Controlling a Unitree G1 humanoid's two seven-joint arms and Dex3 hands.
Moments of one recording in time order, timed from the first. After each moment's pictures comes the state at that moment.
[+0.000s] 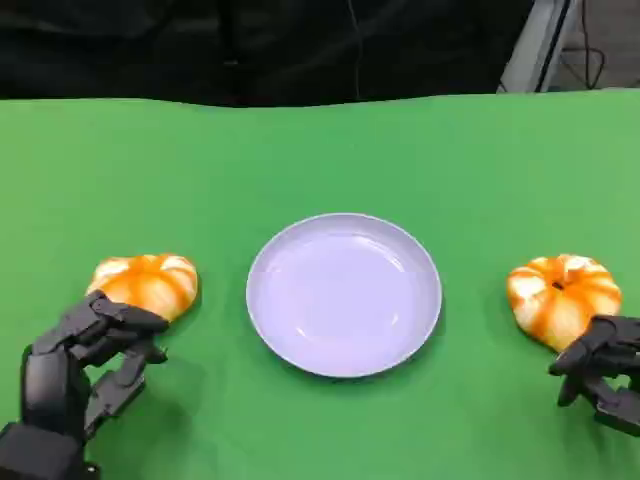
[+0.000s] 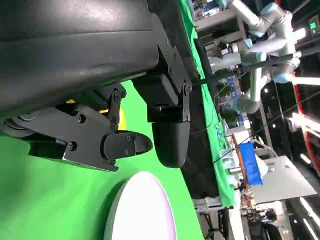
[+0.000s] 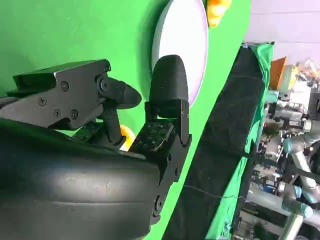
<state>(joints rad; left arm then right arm) -0.18 0.06 0.17 0.91 -0.05 -1.00 -0.01 -0.27 -0.19 -0.21 1.08 0.20 -0.97 0.65</state>
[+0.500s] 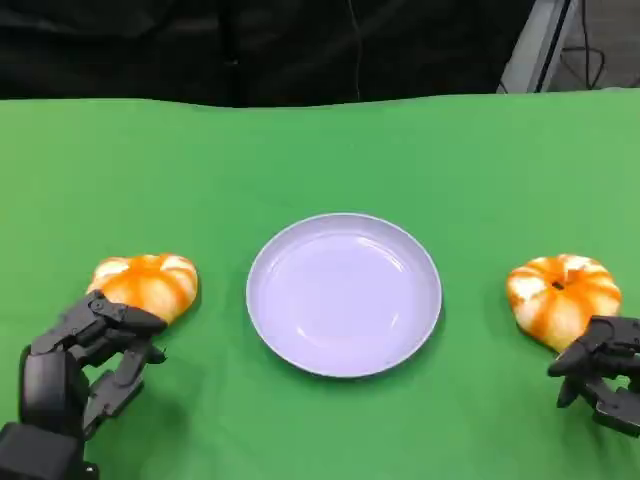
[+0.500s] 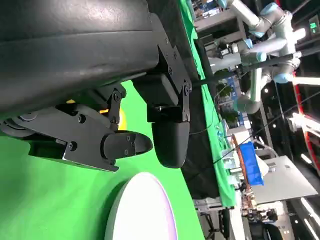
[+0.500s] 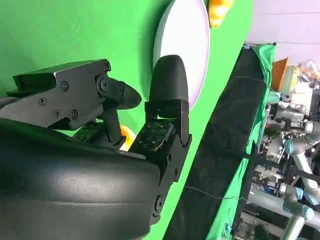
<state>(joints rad) -0.18 0.06 0.18 0.91 -0.05 -1.00 -0.01 -0.27 -0.19 -0.21 1.08 0.19 -0.97 0.65</state>
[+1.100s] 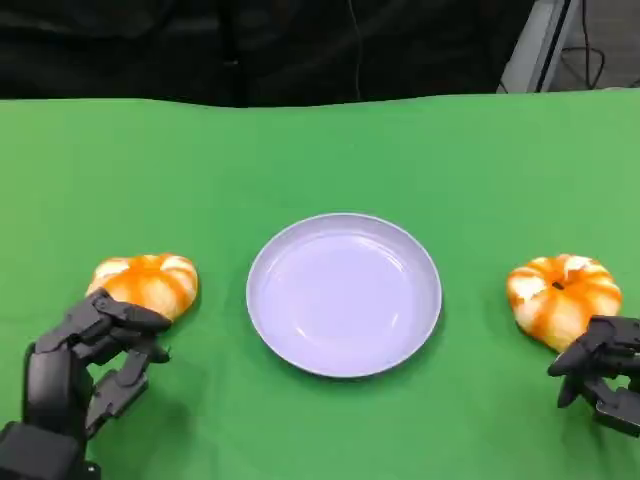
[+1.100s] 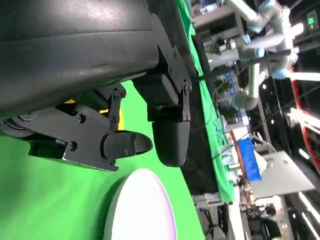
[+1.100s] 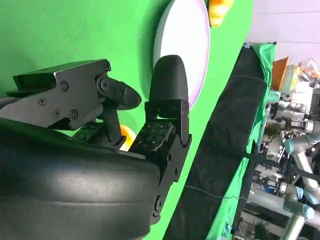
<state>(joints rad) -0.18 0.06 0.17 0.90 -0.05 -1.00 -0.05 -0.27 -0.19 -0.21 1.08 0.19 -0.97 0.64</state>
